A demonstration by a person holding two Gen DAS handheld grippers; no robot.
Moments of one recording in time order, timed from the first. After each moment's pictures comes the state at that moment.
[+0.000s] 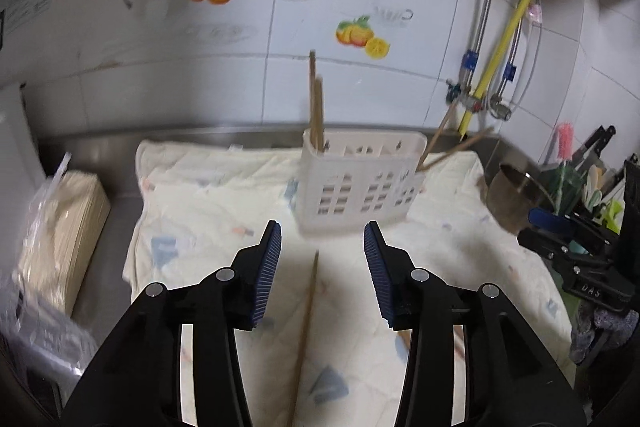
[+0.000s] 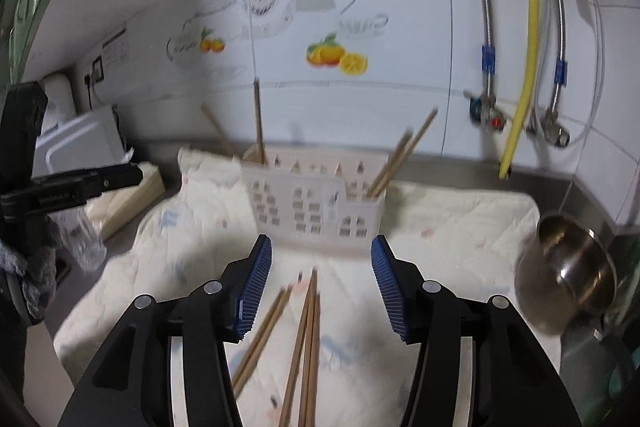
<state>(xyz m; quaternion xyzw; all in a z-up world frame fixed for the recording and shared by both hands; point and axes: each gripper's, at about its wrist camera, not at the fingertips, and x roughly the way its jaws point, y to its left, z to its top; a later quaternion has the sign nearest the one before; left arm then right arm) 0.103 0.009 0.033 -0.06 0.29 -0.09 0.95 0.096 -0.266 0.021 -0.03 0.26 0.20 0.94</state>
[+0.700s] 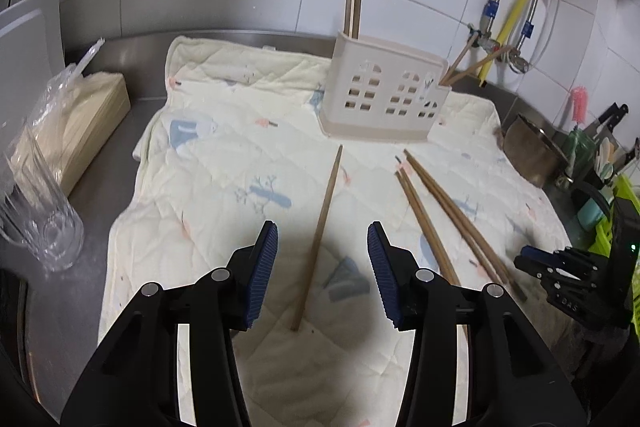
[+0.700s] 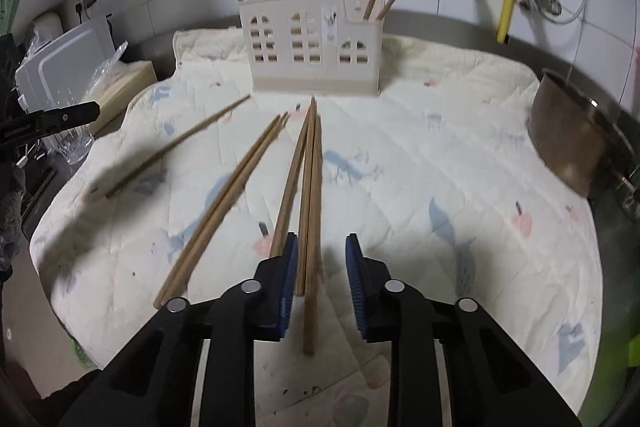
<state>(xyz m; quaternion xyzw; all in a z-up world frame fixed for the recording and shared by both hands) 0.044 0.024 -0.052 -0.08 0.35 -0.06 0.93 0.043 -0.278 -0.101 -0.05 0.38 0.18 0.91</state>
